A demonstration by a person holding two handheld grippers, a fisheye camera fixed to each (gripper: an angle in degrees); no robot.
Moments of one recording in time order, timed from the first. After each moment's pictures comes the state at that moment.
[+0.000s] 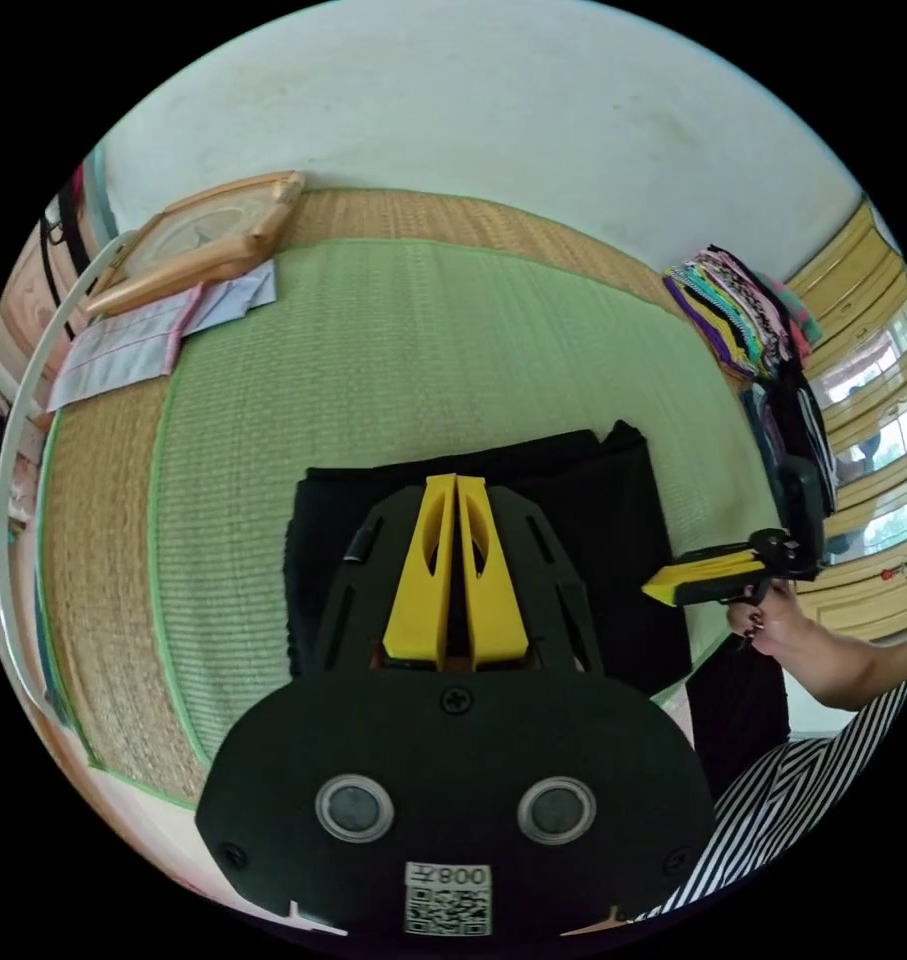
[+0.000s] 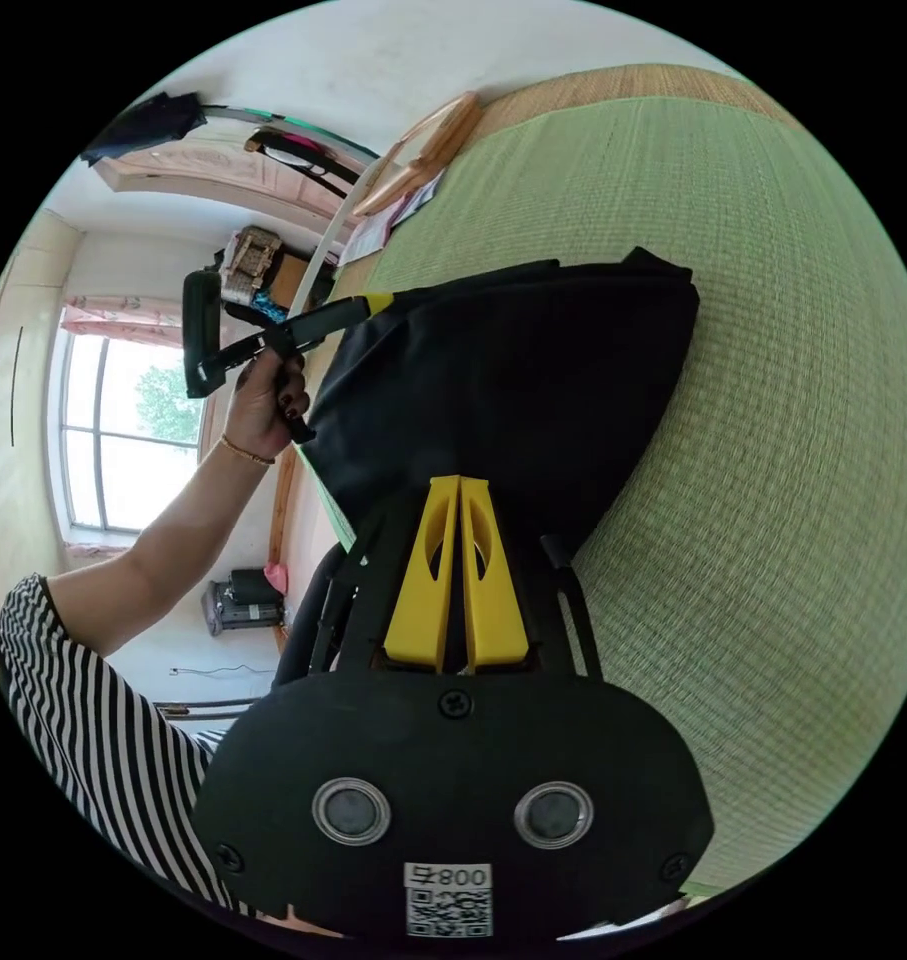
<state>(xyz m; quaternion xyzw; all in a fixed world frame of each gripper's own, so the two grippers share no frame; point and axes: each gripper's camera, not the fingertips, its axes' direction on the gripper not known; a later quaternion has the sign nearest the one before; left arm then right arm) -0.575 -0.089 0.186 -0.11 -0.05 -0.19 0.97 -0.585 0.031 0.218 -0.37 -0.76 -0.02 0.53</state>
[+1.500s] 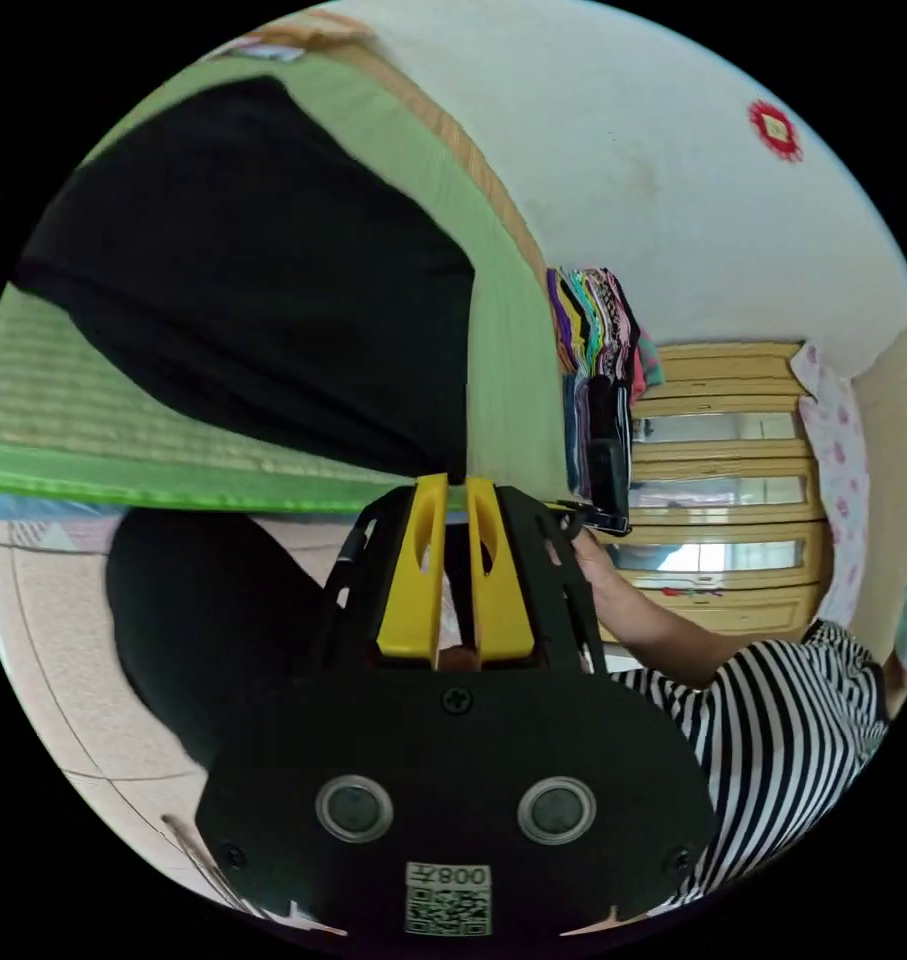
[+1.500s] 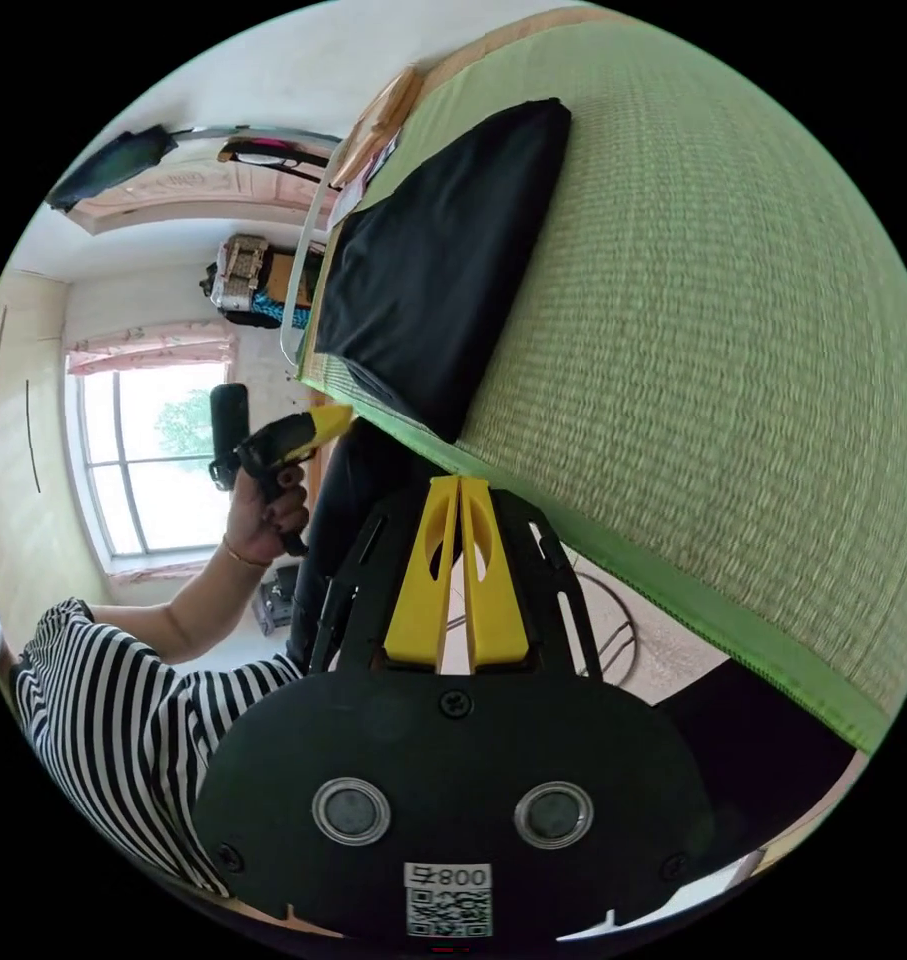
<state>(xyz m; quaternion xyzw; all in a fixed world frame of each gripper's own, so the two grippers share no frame) -0.501 0.111 0.277 -0.08 0.31 -0.36 0.87 -0.570 0.206 0.135 -0.45 -0.75 0.04 0.47</state>
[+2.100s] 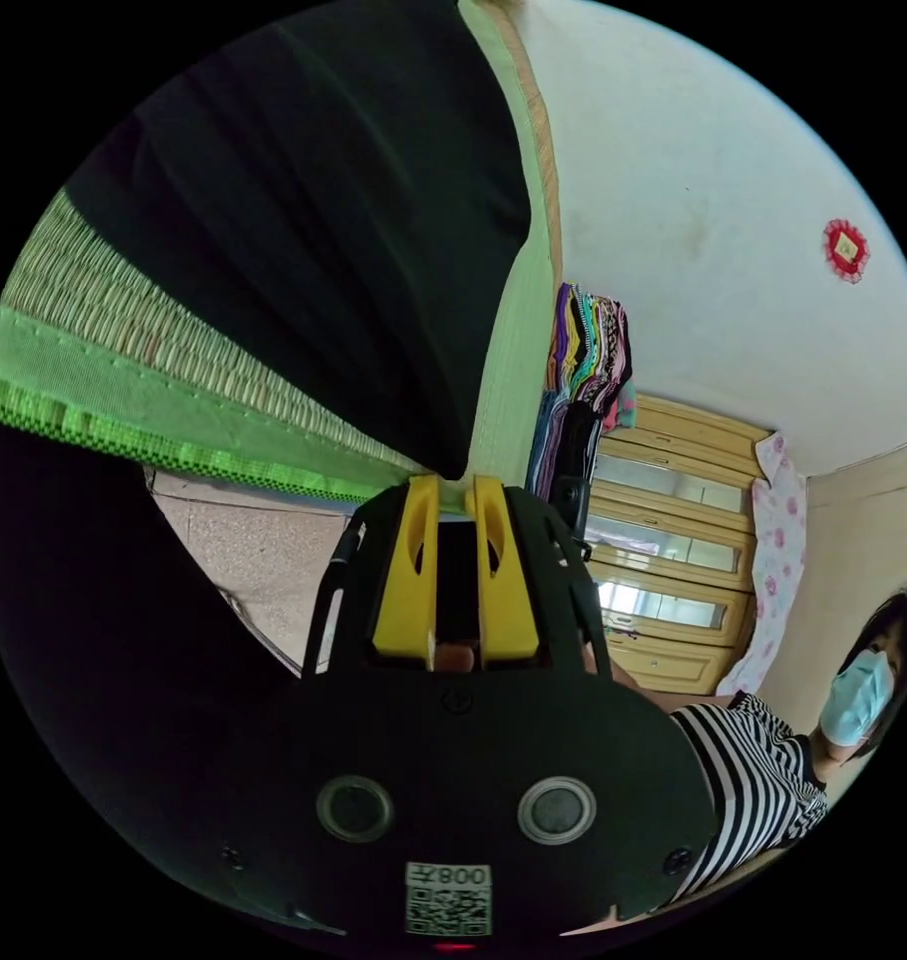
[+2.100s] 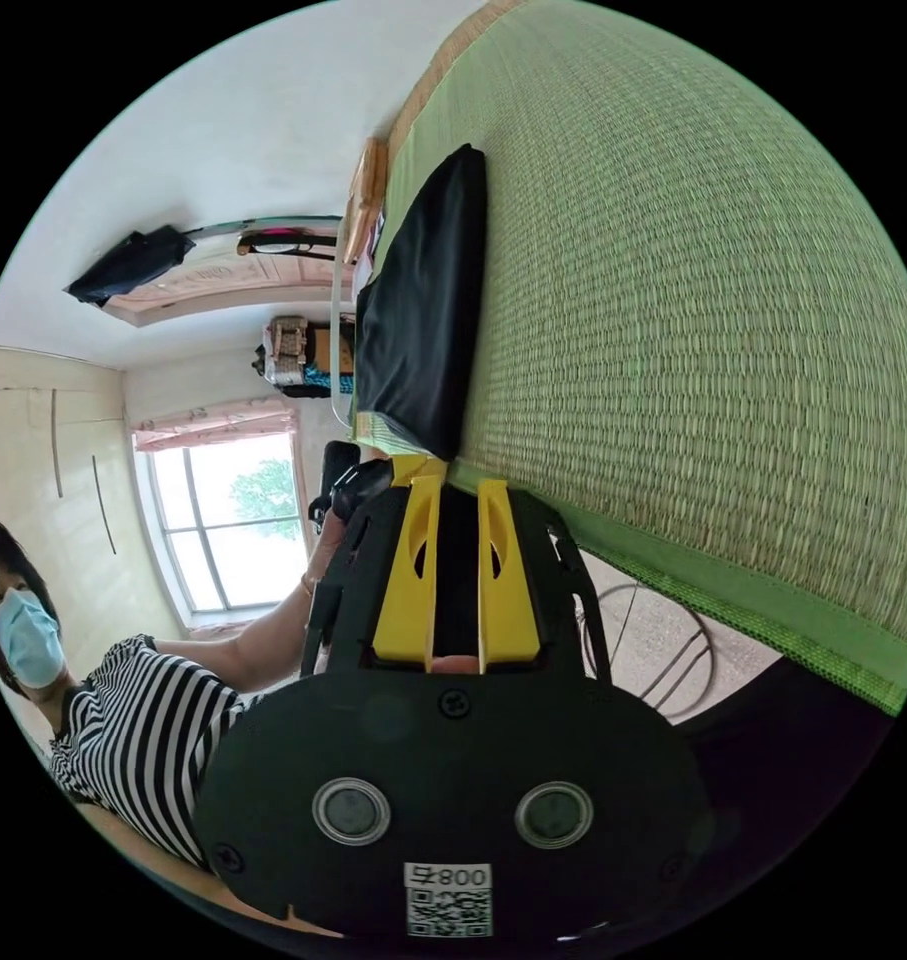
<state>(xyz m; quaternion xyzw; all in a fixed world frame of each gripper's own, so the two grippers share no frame) -0.537 0.150 0.359 -0.07 0.38 -0.46 0.80 -0.553 0.264 0.173 -0.46 -0.77 0.17 0.40</state>
